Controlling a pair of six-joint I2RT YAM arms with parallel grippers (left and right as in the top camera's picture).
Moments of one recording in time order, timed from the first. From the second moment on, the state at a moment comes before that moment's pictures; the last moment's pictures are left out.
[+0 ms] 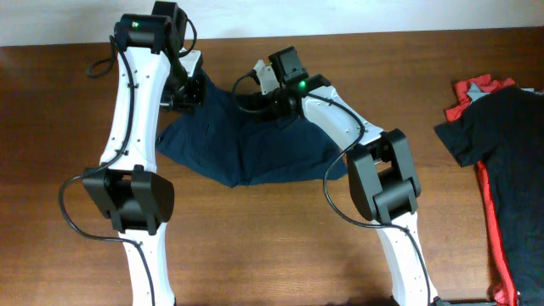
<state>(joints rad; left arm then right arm) -0.13 2.29 2.48 -1.68 0.05 0.00 0.42 2.42 1.97 -0.56 -0.54 0.21</state>
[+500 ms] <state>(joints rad) -0.13 2.29 2.48 -1.68 0.05 0.00 0.43 2.42 1.97 -0.41 -0.46 0.26</state>
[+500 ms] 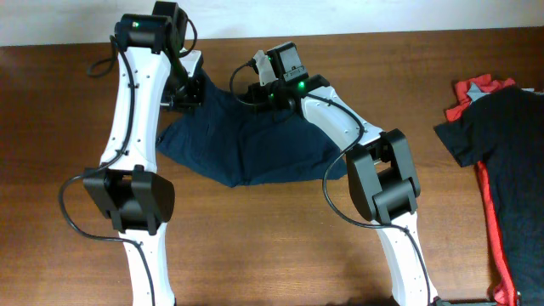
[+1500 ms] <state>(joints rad) -0.14 2.29 2.48 -1.68 0.05 0.00 0.47 2.43 1.97 -0.54 -0.44 0.29</state>
